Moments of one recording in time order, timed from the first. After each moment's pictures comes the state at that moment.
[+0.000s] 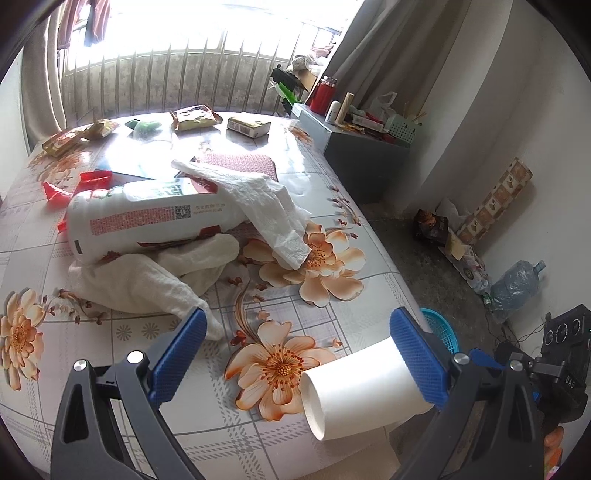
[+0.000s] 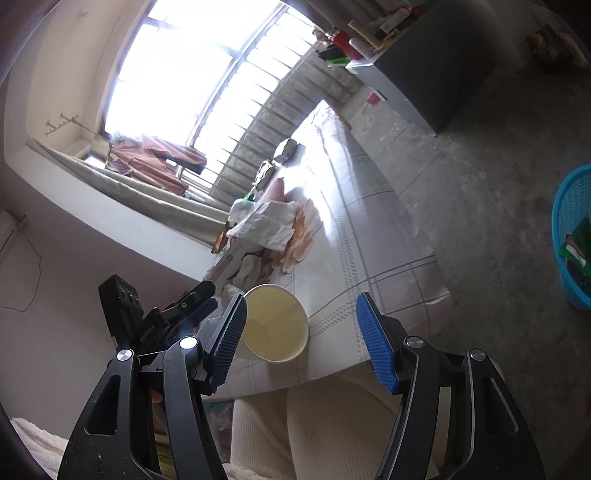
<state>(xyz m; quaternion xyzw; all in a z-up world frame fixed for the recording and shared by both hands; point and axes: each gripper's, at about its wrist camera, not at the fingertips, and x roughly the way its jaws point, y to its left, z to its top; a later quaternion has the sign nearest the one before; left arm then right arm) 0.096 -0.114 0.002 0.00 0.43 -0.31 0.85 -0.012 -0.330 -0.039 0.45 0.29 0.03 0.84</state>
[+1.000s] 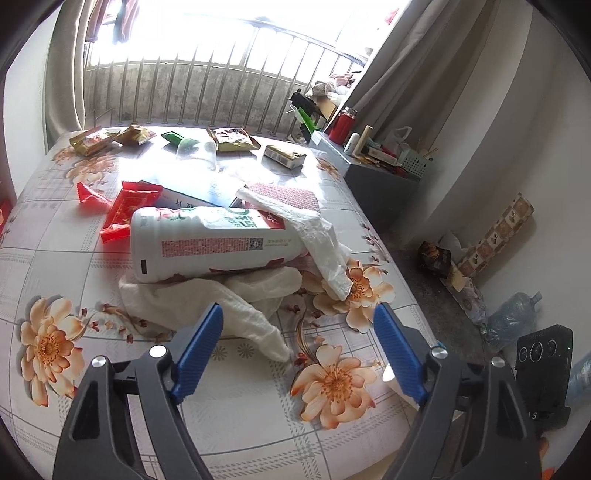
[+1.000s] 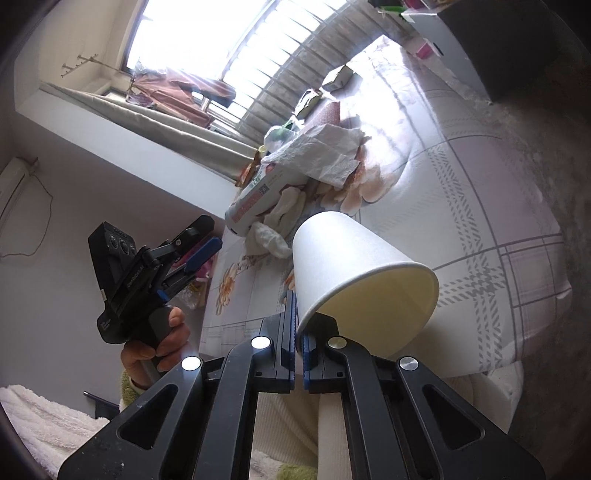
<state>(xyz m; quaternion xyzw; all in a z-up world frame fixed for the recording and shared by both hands) 0.124 -0.060 0.012 -0.04 0.40 -0.30 0.86 0.036 -0.275 -0.044 0.41 0.37 0.13 0.82</state>
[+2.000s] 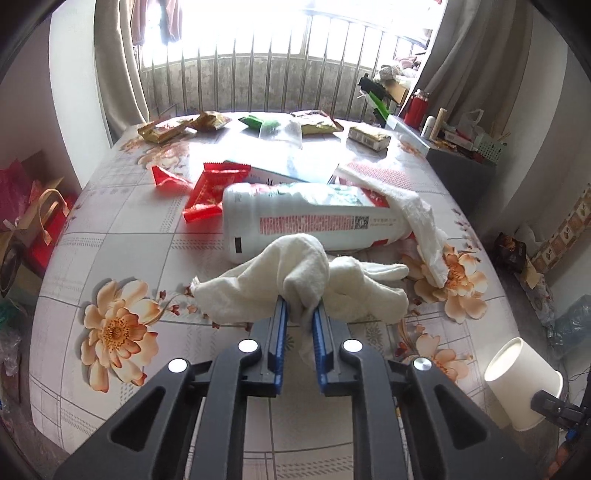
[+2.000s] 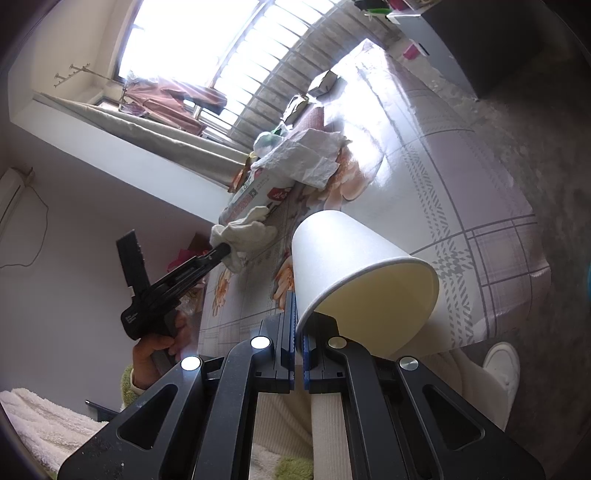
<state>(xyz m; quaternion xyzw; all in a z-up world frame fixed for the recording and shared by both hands) 0.127 -0.035 -0.003 0.02 0.42 -0.16 0.89 0.026 -0.284 -0.046 0.43 0.37 0.11 0.82</state>
